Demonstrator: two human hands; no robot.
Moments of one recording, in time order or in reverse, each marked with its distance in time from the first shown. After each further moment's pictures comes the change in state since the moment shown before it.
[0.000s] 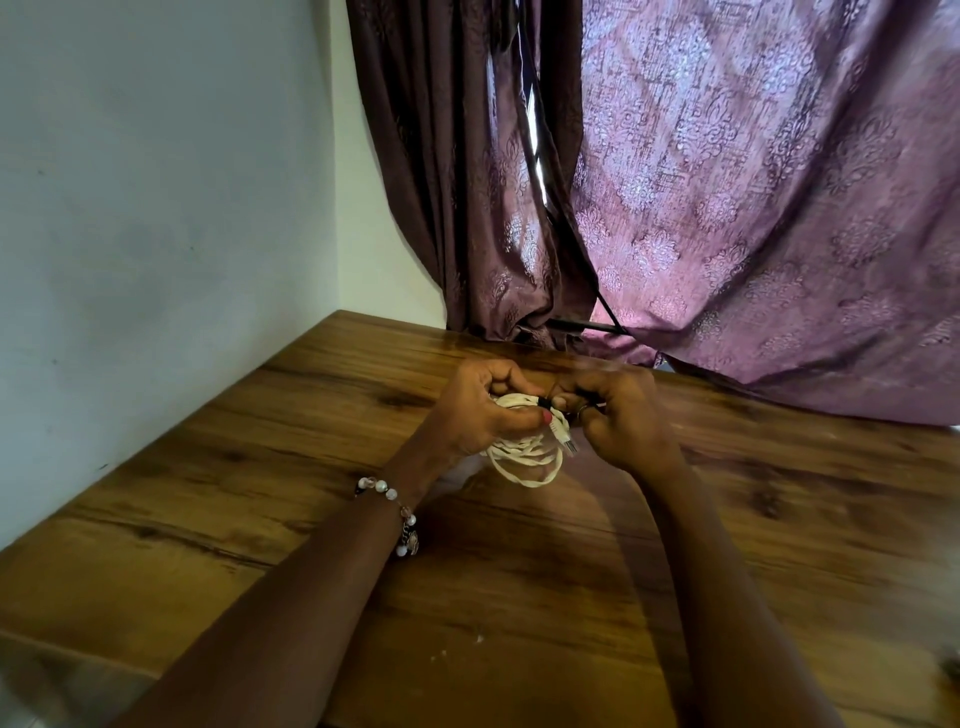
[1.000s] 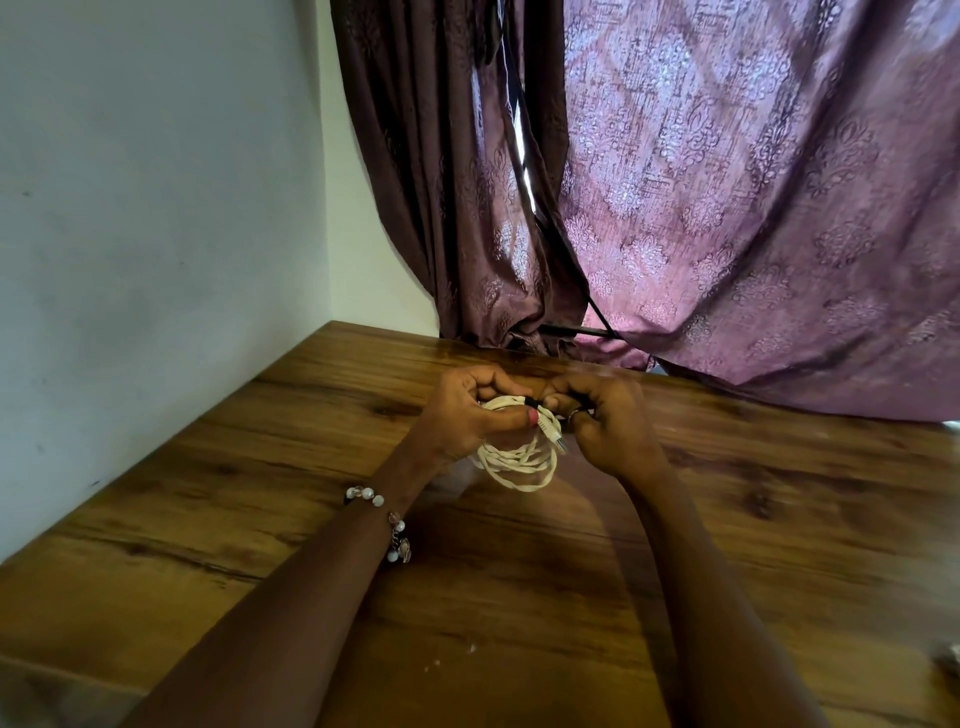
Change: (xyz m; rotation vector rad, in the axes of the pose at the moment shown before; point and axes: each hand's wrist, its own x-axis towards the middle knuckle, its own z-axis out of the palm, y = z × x) left_hand 0.001 -0.001 -0.002 -0.054 0.045 -0.034; right_hand -0.003 0.005 0.006 0.110 0.051 0.050
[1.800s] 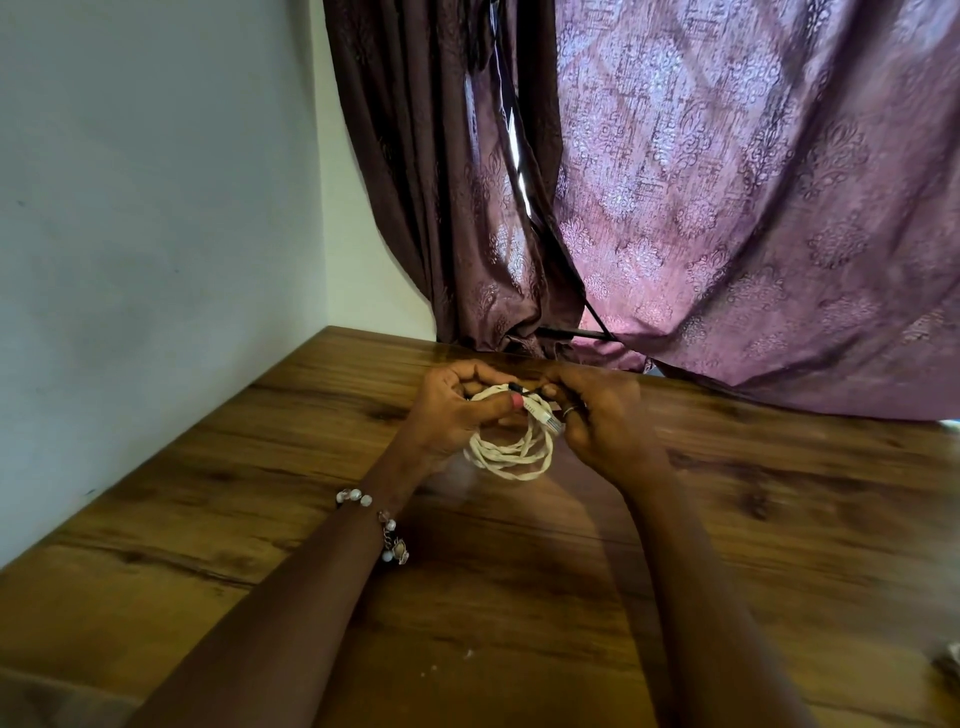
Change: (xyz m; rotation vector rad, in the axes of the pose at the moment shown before) left_hand 0.003 -0.001 -0.004 -0.204 0.049 -0.026; right_hand 0.004 -0.012 -0.004 -0.227 0.033 -0.158
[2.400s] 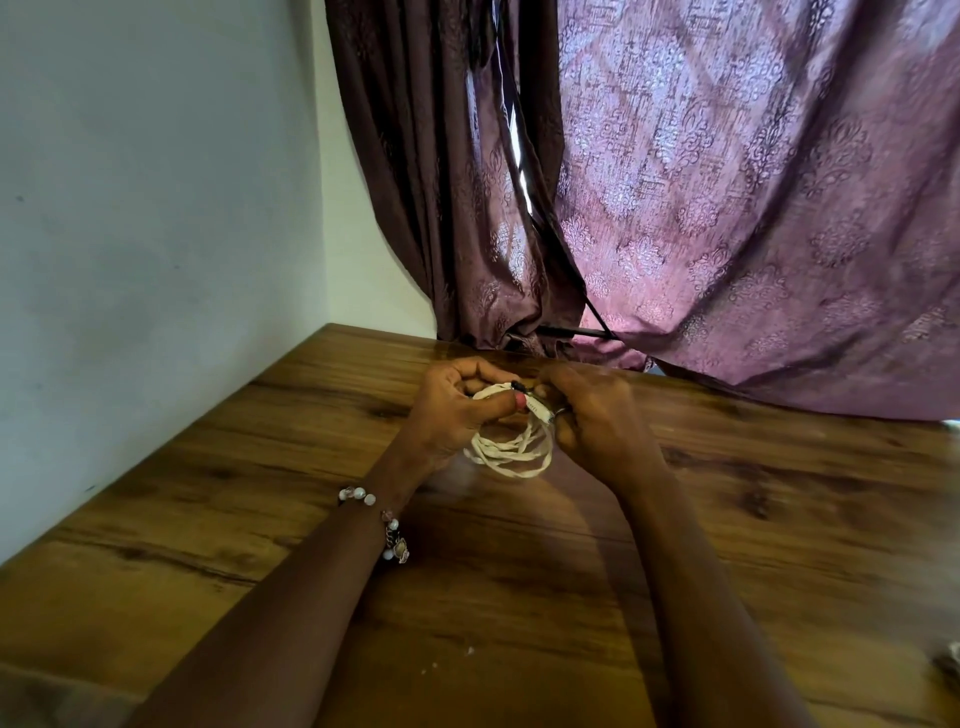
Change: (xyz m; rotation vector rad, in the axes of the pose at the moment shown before) left_hand -0.001 0.002 0.003 0.059 0.030 0.017; right_hand 0.001 -0.010 0.002 -0.123 -0.001 -0.086
